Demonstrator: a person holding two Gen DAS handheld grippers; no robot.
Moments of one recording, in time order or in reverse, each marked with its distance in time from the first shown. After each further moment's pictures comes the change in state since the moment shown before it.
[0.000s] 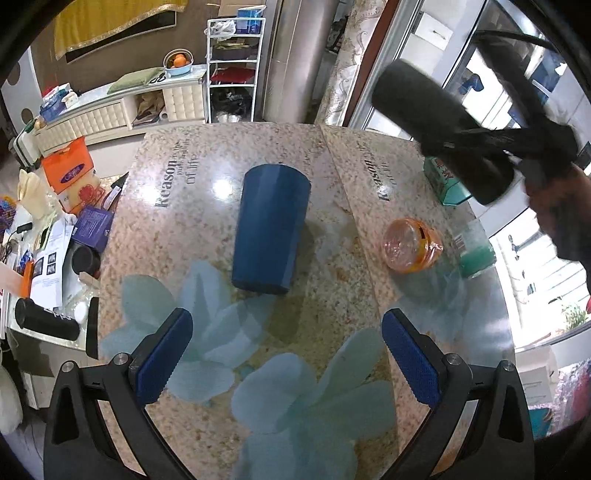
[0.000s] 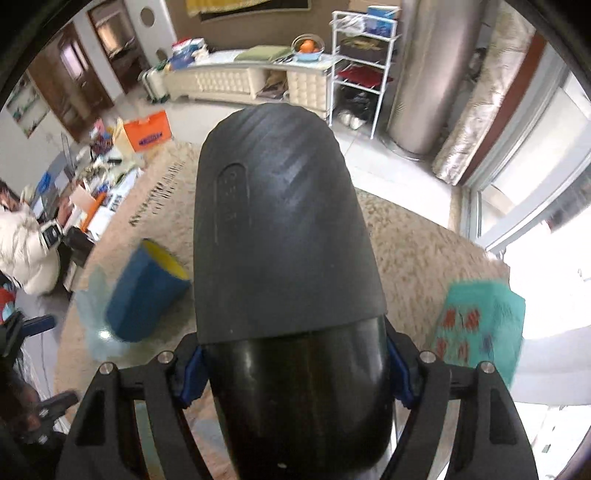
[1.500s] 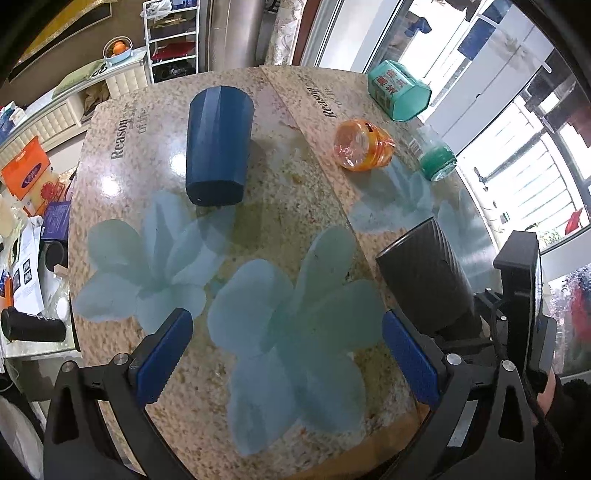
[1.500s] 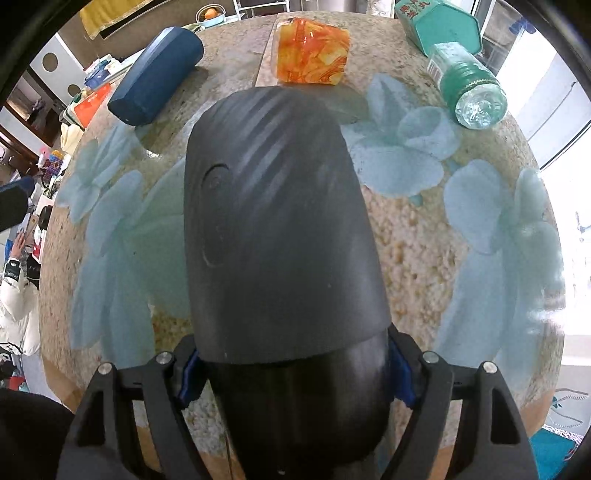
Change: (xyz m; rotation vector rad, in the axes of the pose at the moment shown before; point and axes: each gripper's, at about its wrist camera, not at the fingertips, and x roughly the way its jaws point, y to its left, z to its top) left arm -0.002 -0.010 -0.062 0.182 0.158 -0.126; right arm 0.009 0.123 -0.231 0.416 0.127 -0.121
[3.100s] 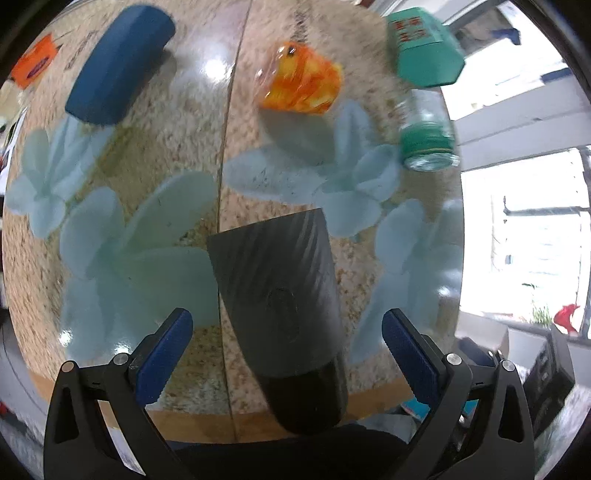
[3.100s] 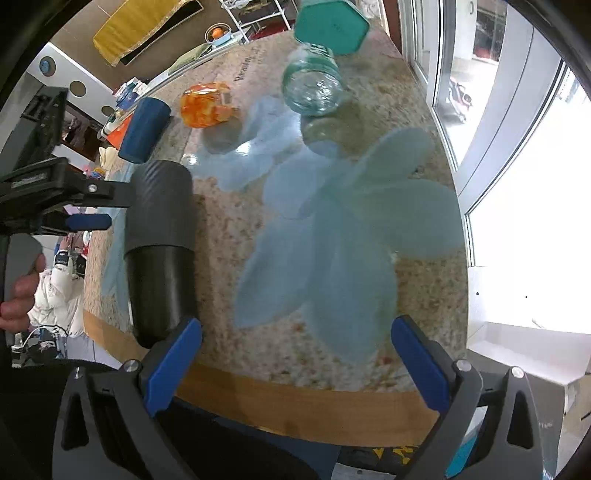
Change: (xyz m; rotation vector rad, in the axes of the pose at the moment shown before) left arm 0.074 -0.136 0.041 -0.391 0.302 0.029; right arm -0.058 -0.150 -0.036 0.018 0.016 0.245
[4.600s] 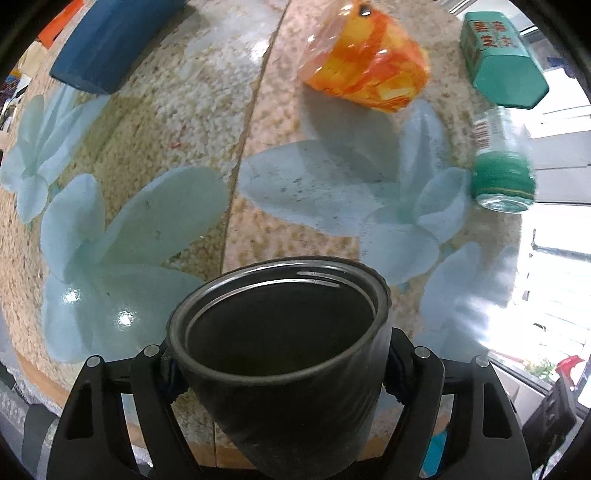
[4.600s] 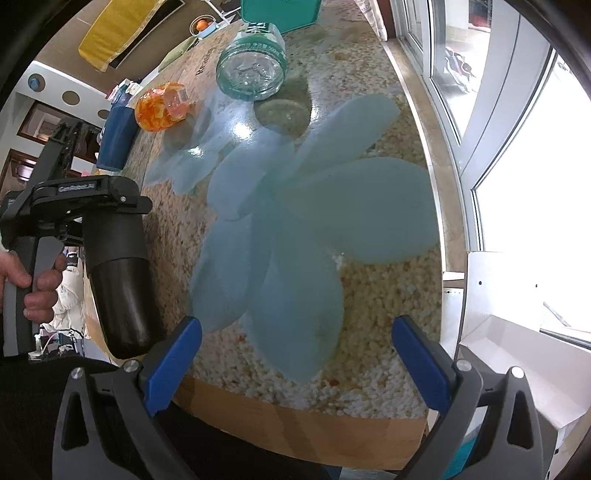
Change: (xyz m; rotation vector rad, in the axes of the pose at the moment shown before) left arm 0.056 0.009 0.021 -0.146 0.043 0.078; right arm 0.021 -0.052 0.011 0.067 0.080 0.065
